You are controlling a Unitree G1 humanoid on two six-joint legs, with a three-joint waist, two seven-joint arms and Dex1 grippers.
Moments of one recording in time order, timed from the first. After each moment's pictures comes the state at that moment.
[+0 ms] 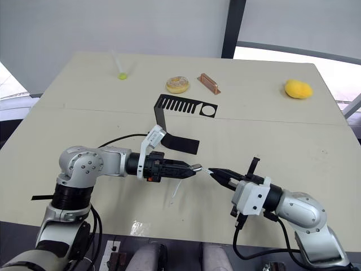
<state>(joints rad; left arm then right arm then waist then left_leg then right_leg) -0.66 0.39 -0.04 -0.15 -0.90 1.39 -0.71 0.09 -0.67 -0.05 -0.49 0.10 -0.28 0.79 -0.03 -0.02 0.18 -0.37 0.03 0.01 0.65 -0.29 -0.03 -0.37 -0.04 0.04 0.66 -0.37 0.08</state>
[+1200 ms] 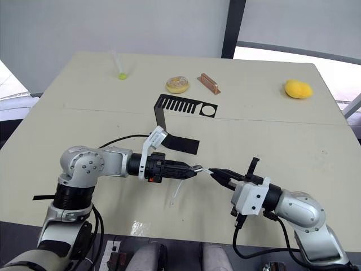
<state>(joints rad) -0.66 0.37 -0.04 -0.15 -0.90 1.42 -0.67 0.09 -0.67 -0.04 -0.46 0.07 -0.31 0.79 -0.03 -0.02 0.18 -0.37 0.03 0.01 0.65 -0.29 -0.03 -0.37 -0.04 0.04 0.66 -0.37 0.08</state>
